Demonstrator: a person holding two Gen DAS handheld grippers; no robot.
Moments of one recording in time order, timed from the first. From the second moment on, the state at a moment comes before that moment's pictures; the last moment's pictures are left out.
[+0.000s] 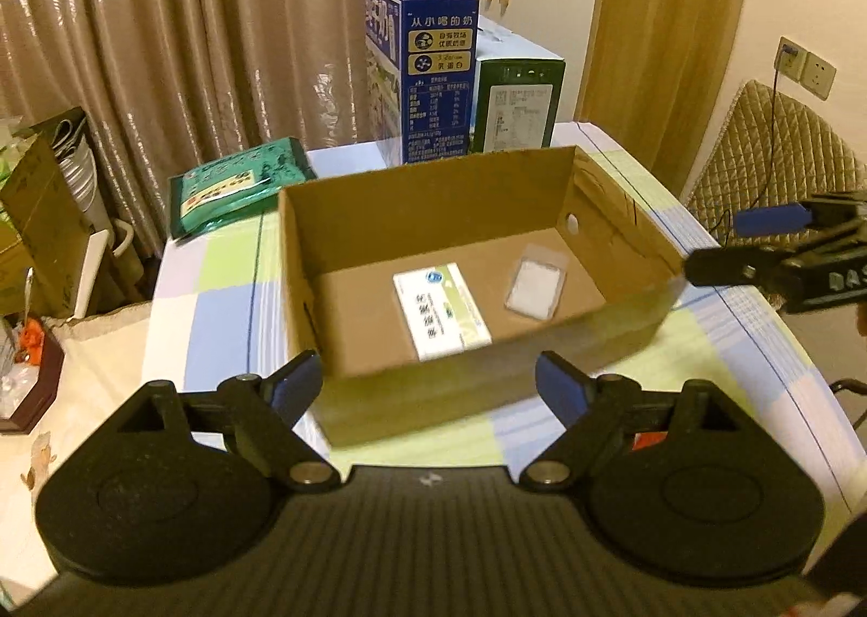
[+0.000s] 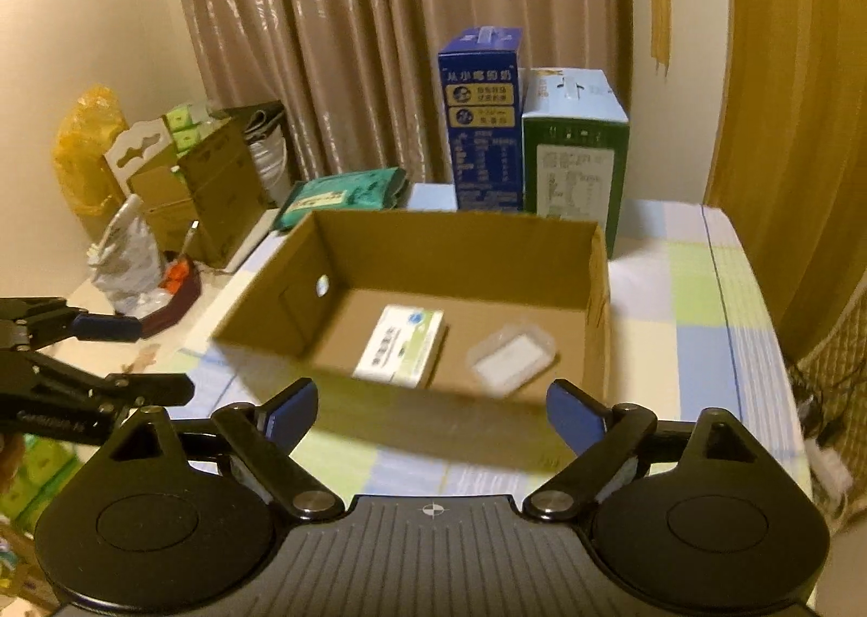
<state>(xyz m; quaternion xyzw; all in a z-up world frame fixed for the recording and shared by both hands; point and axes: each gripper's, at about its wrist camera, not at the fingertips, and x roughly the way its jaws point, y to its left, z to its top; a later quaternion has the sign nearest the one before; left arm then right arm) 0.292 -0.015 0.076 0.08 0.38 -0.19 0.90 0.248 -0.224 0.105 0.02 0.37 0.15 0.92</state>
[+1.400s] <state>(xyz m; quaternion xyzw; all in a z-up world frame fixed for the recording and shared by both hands) 0.145 0.094 -0.015 0.13 0.45 -0.19 0.86 0.103 -0.184 -0.010 0.14 0.46 0.11 0.87</state>
